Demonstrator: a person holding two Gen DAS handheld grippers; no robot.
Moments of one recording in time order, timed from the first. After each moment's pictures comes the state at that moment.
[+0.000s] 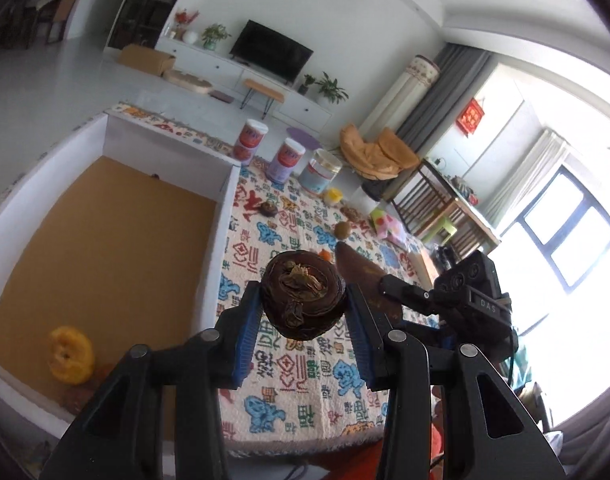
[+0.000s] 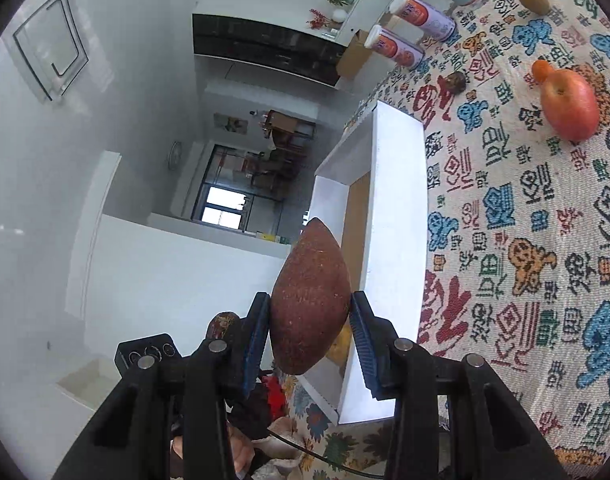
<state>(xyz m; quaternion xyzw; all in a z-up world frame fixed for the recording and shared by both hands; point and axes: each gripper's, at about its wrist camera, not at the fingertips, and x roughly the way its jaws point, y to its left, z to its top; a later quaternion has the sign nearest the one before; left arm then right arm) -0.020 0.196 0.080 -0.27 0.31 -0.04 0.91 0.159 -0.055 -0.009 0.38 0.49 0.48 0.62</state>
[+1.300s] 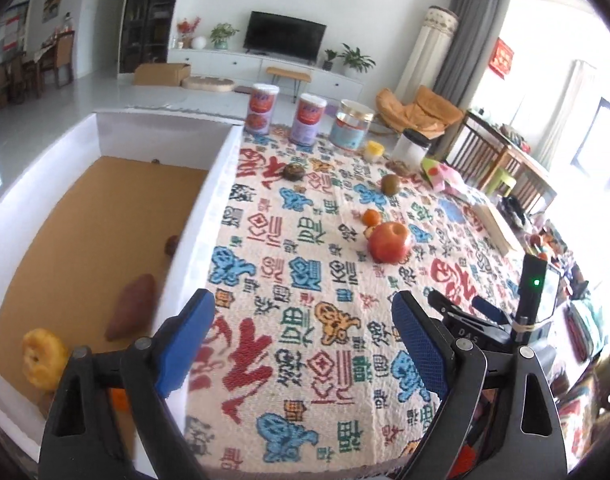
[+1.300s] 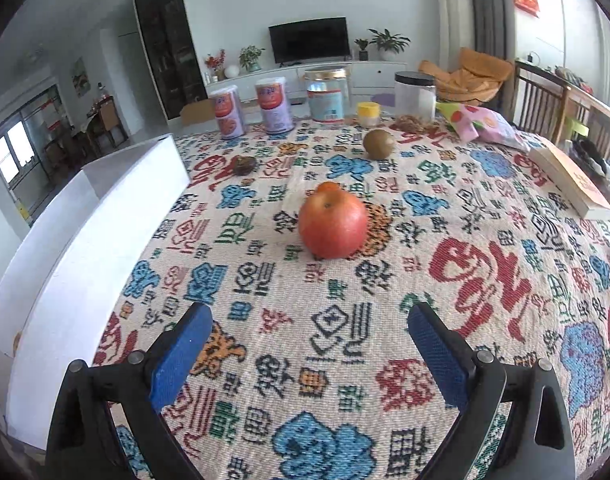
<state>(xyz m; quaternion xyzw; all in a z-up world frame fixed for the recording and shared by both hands) 0.055 0.076 0.000 -0.14 0.37 0.00 0.92 0.161 -0.120 -0.076 0.02 0.40 0.11 0.91</state>
